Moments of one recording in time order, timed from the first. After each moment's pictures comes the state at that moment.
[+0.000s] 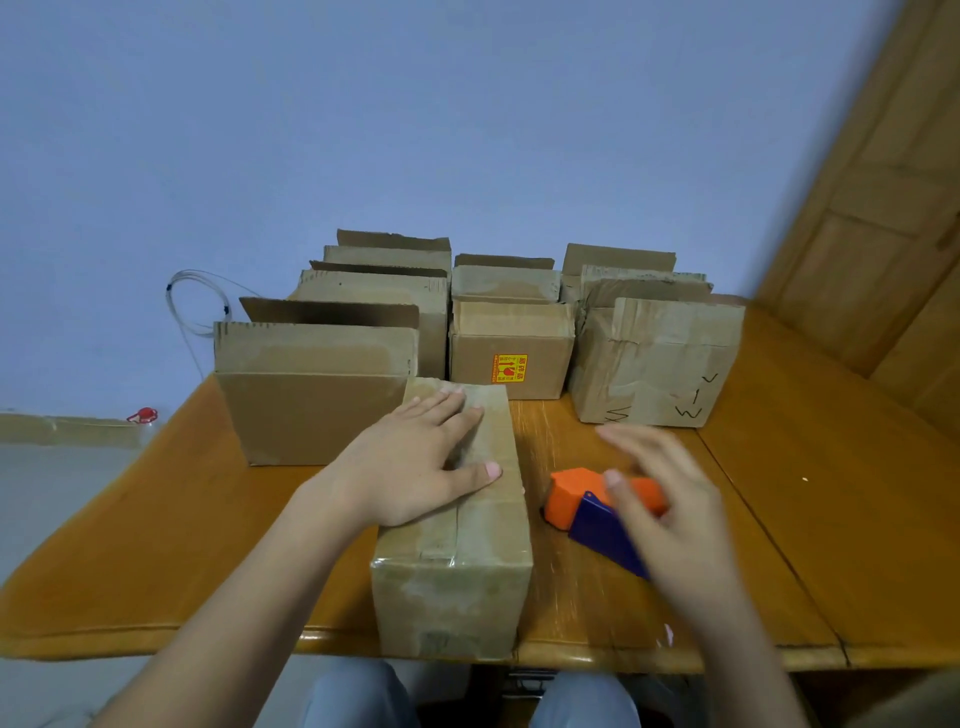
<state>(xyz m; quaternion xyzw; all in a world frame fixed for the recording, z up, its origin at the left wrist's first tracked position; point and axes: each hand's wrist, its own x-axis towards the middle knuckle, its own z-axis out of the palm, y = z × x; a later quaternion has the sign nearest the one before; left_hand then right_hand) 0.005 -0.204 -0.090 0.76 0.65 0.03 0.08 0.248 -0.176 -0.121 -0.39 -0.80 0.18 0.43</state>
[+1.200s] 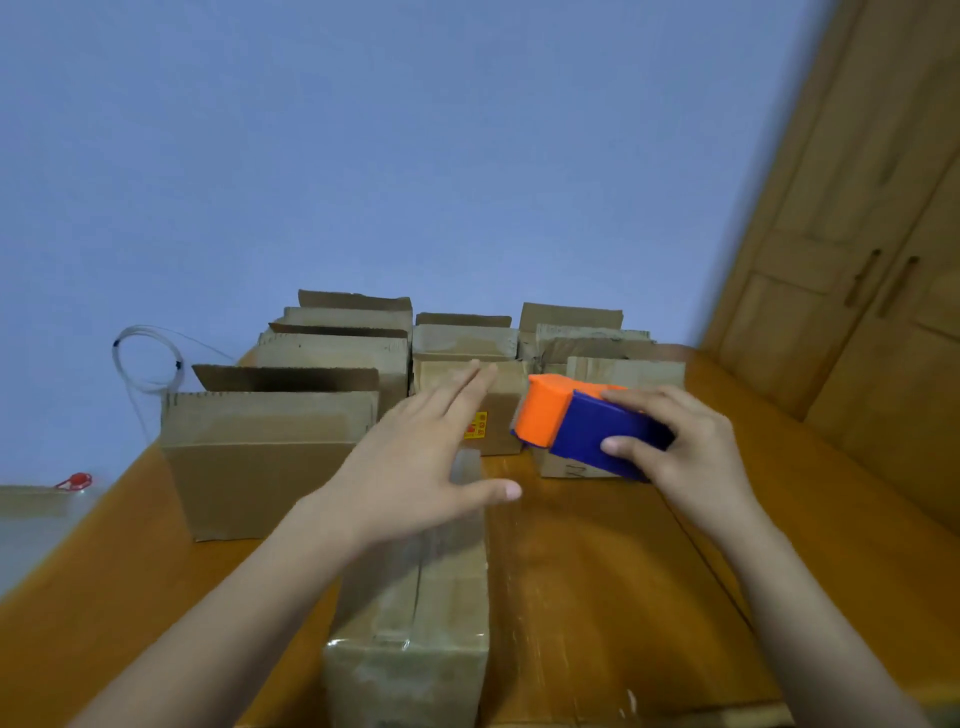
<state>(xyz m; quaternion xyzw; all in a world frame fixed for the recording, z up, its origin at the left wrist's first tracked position) 0.032 -0.186 -0.045 0.78 0.59 0.21 -0.01 0.281 -0.103 -0.046 -0.38 -0.82 0.05 0.43</state>
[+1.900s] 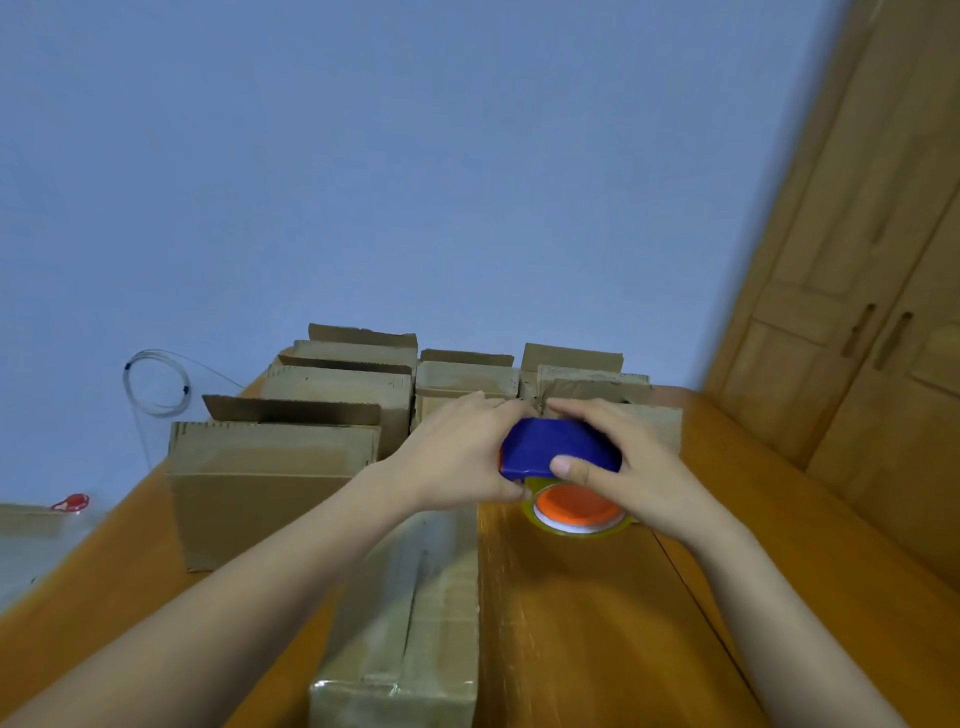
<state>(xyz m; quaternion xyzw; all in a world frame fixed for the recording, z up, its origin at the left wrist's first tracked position) 0.051 -0.132 -0.024 0.81 0.54 0.23 -0.06 0.253 -0.093 -0.016 -0.33 -0.88 0.17 0.30</state>
